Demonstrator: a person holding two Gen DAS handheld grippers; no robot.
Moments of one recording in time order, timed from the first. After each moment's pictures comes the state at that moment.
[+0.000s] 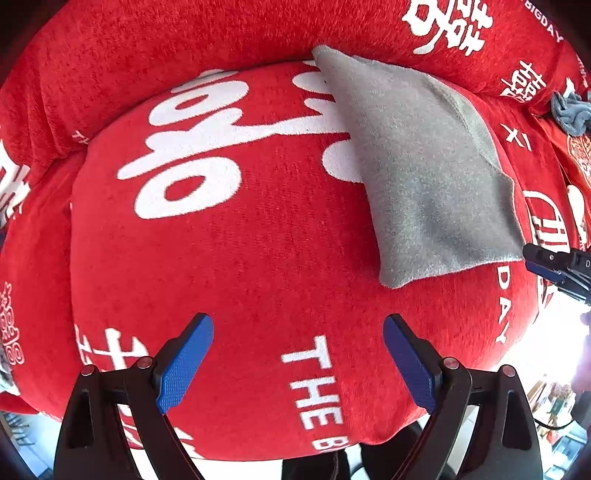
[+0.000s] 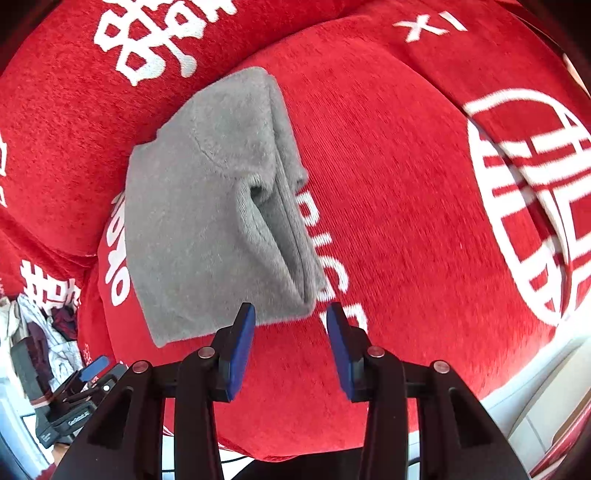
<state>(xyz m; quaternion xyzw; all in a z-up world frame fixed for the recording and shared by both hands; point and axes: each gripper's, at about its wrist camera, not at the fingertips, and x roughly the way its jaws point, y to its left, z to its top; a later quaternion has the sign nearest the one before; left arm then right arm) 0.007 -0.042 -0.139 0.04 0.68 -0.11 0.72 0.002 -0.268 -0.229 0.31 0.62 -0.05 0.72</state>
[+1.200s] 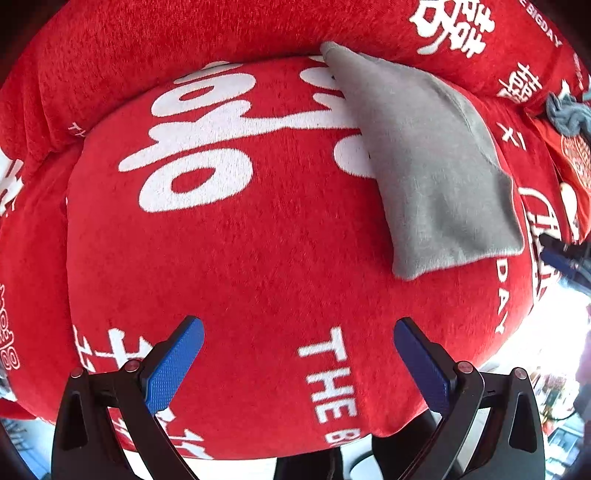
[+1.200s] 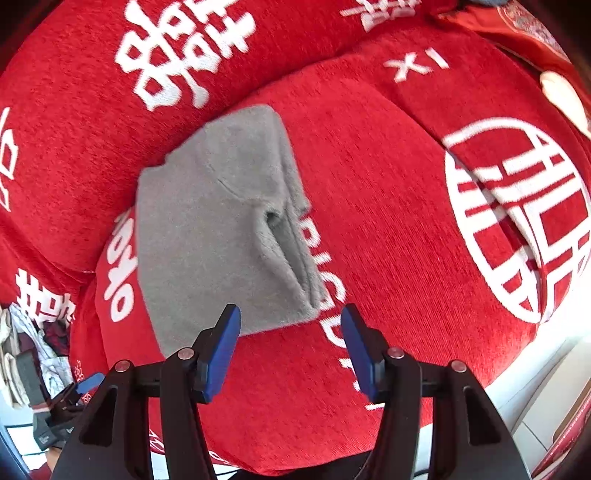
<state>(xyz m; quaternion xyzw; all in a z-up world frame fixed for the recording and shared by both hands) 0.014 -0.025 -0.145 0.02 0.69 -0.12 0.71 -0.001 -0.266 -0.204 0.29 0.60 -0.09 0.74</state>
